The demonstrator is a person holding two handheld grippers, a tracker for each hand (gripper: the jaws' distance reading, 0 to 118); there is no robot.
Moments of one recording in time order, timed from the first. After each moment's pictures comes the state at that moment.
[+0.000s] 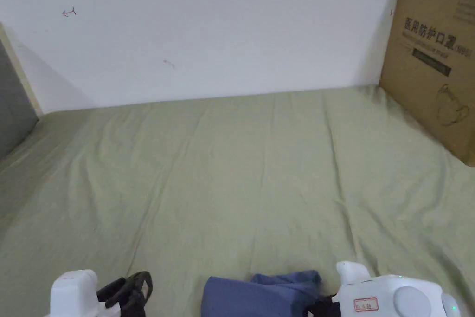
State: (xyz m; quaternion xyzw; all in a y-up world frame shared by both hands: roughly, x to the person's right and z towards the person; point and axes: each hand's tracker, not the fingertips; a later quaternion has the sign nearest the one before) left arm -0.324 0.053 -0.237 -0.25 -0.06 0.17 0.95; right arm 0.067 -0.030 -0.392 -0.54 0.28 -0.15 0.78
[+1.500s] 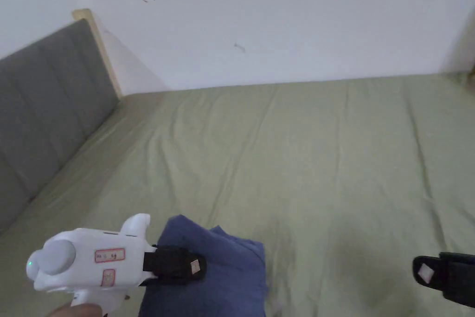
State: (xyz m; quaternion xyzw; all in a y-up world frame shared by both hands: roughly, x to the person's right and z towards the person) left arm -0.477 0.060 -0.295 -0.45 -0.15 0.25 0.84; right arm 0.083 0.103 -0.348 -0.41 0.33 -0.12 0.84
